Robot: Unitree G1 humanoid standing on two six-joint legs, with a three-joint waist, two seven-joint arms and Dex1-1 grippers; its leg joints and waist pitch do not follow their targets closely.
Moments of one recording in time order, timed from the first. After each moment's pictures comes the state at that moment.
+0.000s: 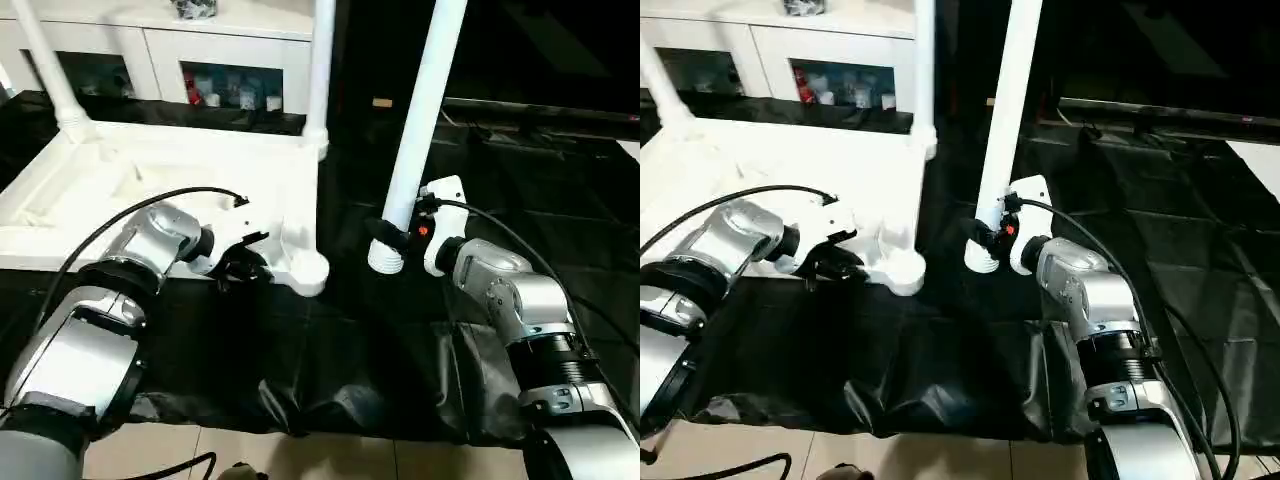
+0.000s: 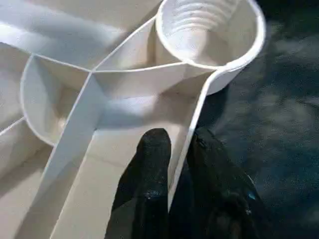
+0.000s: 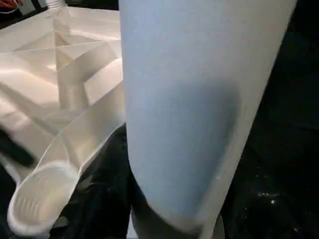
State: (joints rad) left arm -0.92 0.45 -0.35 0.96 0.14 0.15 -1.30; right arm -0.61 -0.23 -0.01 0.41 0.28 0.51 0.55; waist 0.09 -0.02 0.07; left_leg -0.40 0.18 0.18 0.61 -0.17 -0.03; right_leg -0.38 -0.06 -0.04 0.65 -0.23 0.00
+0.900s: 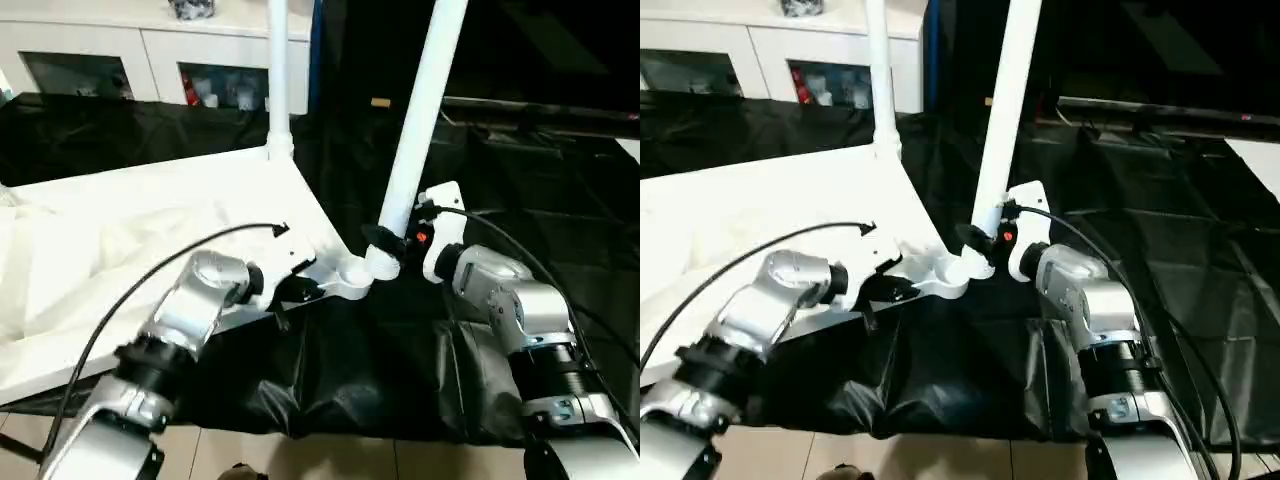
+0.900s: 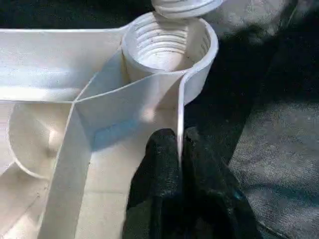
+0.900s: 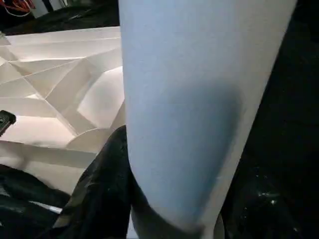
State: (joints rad) left arm -0.58 0.31 -0.28 0.38 0.10 0.42 -0.95; right arm -0.56 -0.23 -0.01 0.34 0.29 0.52 0.57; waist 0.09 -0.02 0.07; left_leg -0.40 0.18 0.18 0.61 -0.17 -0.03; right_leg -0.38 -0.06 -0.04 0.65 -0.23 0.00
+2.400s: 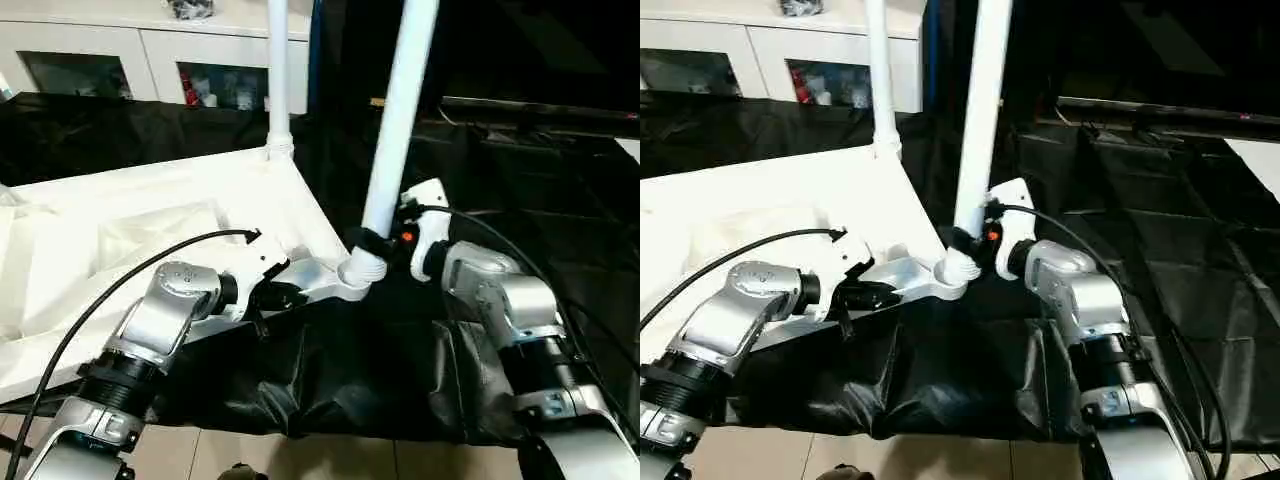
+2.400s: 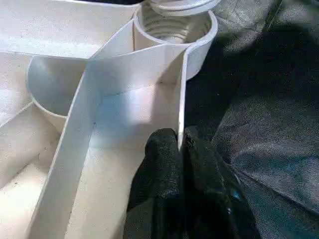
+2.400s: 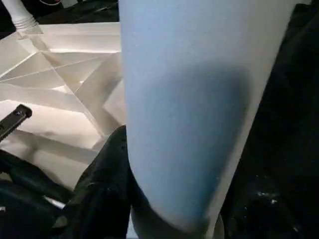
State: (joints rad) left arm -0.51 0.40 -0.24 0.31 -0.01 0.45 -1.02; right arm -0.62 -0.21 0.05 0.40 0.27 0.51 0.64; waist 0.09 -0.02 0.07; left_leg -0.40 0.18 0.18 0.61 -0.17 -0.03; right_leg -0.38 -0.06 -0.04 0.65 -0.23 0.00
